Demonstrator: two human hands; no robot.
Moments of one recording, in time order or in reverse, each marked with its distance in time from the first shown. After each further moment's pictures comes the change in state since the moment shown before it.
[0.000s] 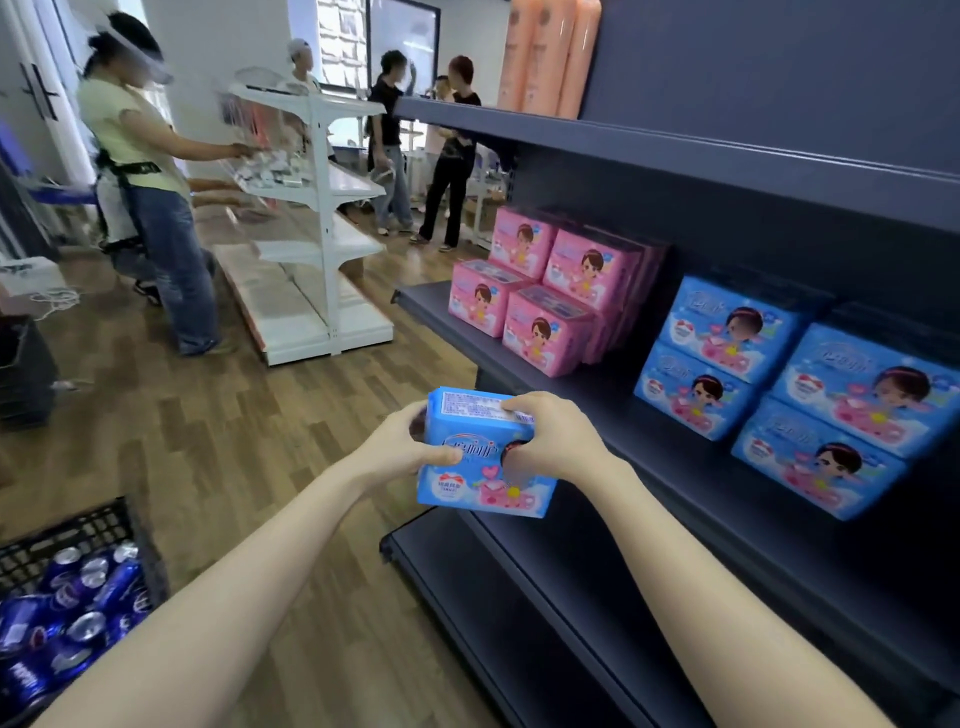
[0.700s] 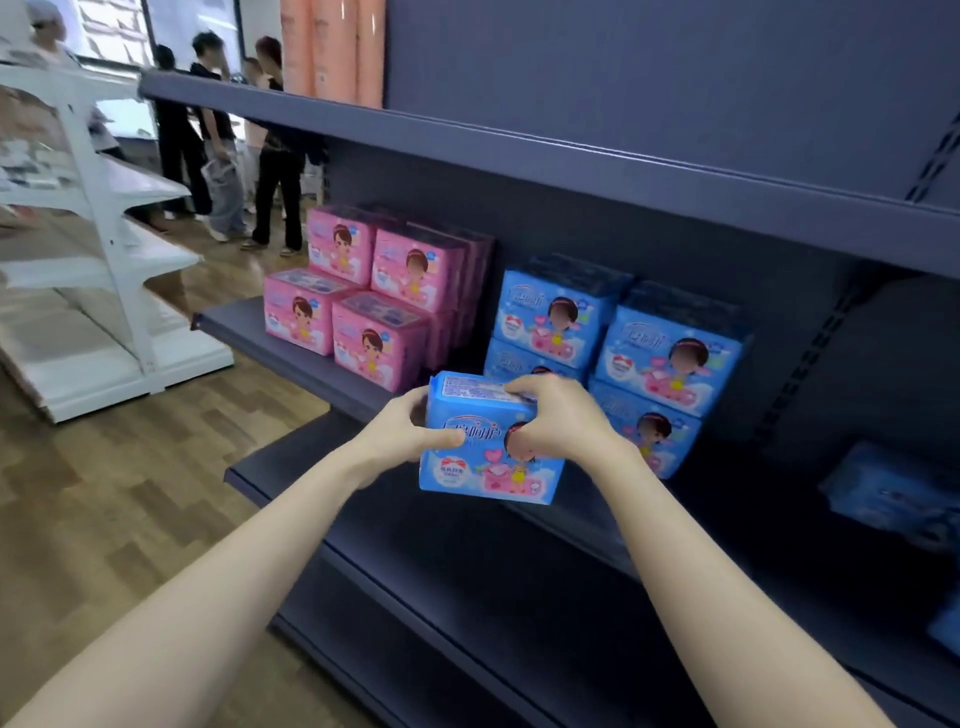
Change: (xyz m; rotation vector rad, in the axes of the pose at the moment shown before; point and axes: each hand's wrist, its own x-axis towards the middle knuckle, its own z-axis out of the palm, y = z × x) left_hand 0.086 0.072 0.131 -0.029 -0.340 0.161; right_hand -0.030 0.110 -0.087 -0.038 0.172 0.295
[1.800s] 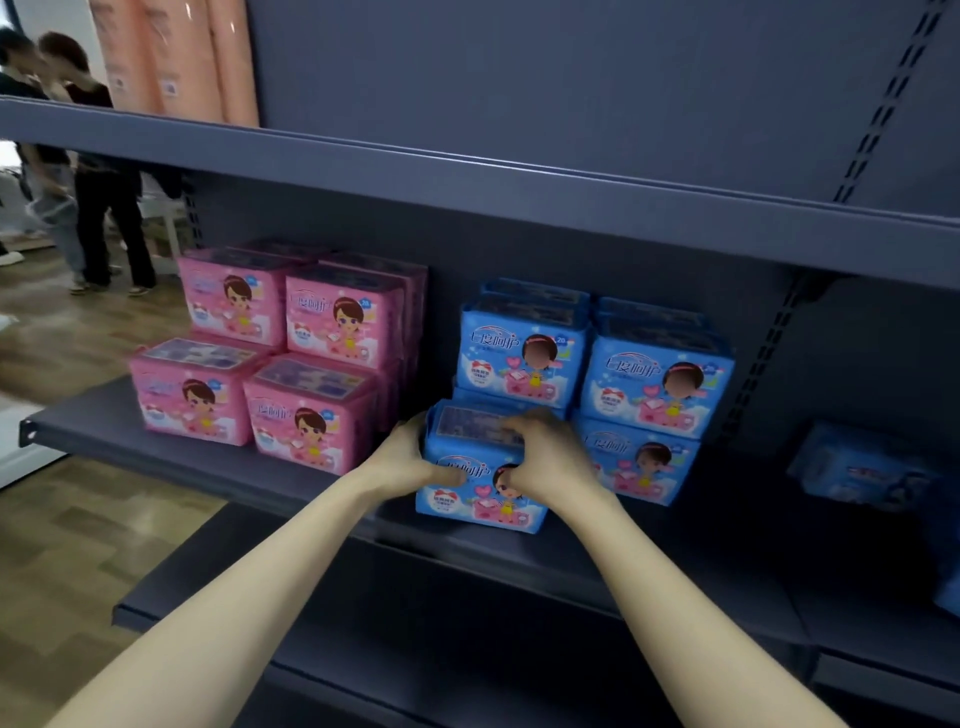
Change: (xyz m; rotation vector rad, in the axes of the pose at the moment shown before) left_hand 0.130 -0.011 -0.021 0.173 -0.277 0.174; right_hand 0.085 0.022 0.044 -0.079 0.189 0.274
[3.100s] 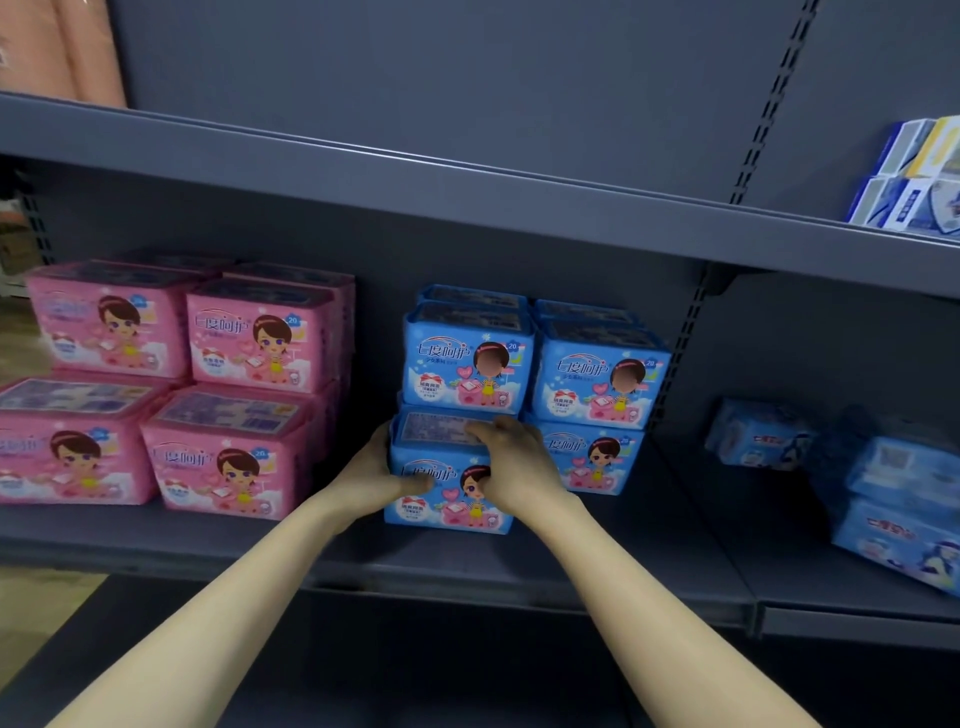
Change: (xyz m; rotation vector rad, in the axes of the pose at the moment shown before) left_hand 0.040 -0.023 0.002 -0.170 -0.122 -0.016; right_hand 0.008 0.000 0.008 -0.094 0.034 0.136
